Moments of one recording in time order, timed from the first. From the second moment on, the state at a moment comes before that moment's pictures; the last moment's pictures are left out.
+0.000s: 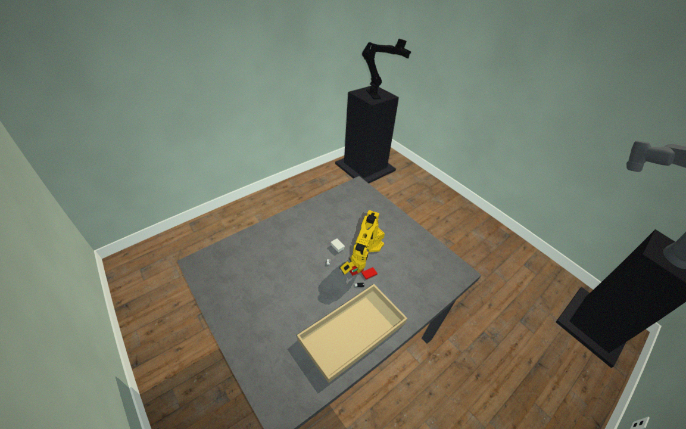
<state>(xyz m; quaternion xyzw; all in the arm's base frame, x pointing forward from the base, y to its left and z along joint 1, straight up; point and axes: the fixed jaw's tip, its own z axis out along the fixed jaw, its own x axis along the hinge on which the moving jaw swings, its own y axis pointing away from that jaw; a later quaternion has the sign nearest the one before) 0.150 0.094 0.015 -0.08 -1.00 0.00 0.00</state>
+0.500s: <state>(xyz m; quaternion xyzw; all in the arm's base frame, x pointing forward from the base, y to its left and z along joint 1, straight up) 0.145 0.091 0.019 -0.08 -1.00 0.02 0.02</state>
